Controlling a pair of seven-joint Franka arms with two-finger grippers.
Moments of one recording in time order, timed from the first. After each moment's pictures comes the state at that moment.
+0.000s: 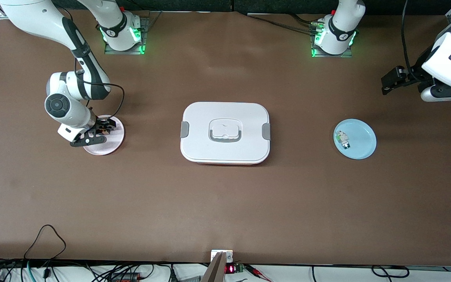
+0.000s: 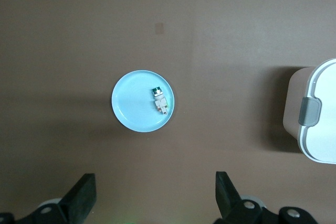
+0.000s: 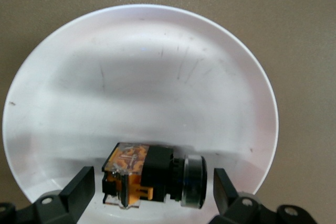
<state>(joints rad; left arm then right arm) -0.05 0.01 -0.07 -1.54 0.03 1.49 -0.19 0.09 0.36 -0.08 -2.28 -0.18 2.50 -0.04</state>
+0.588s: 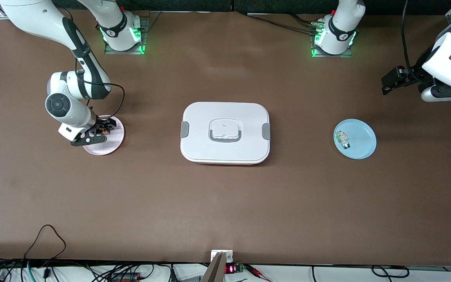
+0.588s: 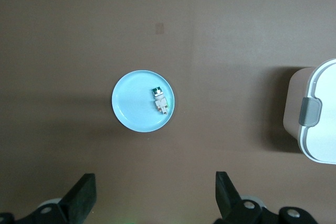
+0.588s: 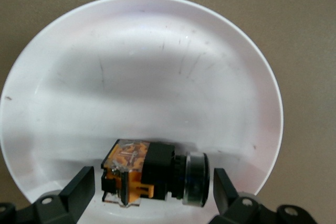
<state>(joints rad) -0.05 0.01 -0.07 -1.54 0.03 1.49 -0.19 0.09 0.36 -0.08 -2.29 -0.18 2.50 -0.04</state>
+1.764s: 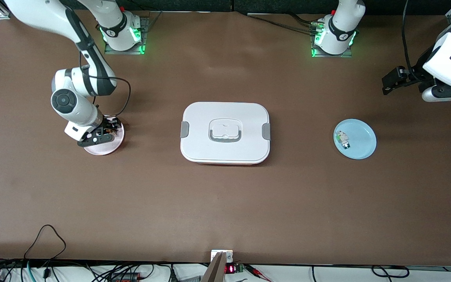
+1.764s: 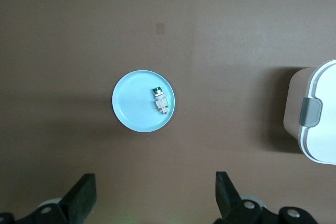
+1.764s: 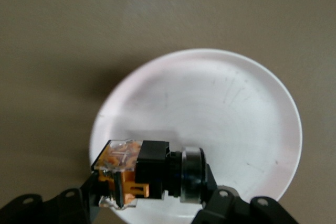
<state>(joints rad) -0.05 0.01 -0.07 -1.54 0.03 1.49 -0.19 0.08 0.28 0.03 -2.26 -0.18 2.45 -0.02</state>
